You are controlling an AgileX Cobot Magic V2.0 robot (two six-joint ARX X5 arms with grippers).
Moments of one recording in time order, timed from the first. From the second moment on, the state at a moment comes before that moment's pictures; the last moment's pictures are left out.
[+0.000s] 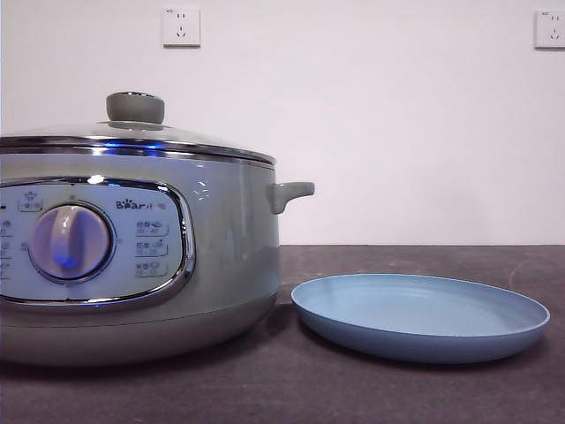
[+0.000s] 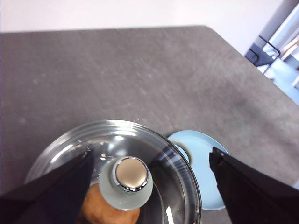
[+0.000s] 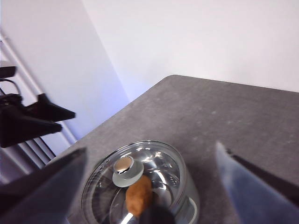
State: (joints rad) left arm -0.24 0.93 1.20 -0.73 0.39 -0.12; right arm 0.21 0.99 1.27 -0.49 -0.70 0.12
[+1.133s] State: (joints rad) left arm -0.47 1.33 1.20 -0.77 0.02 -0.04; right arm 0.22 0.99 1.27 -0.50 -0.70 0.12
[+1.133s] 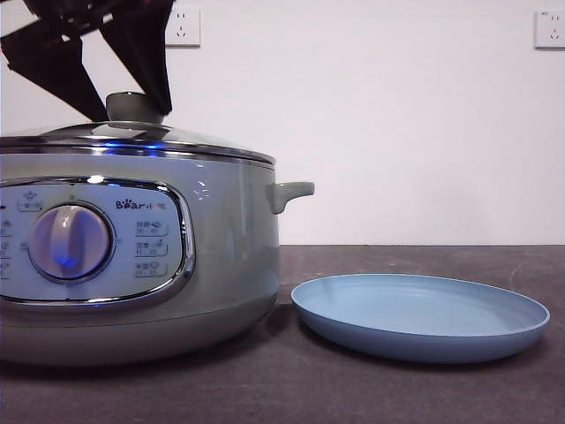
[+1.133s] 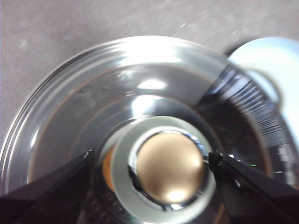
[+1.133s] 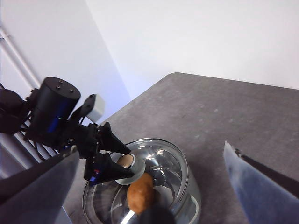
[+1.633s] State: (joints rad) left arm -0.48 1.34 1.20 -0.75 0.03 -0.01; right arm 0.22 0.99 1.27 -0.50 -0.70 0.12
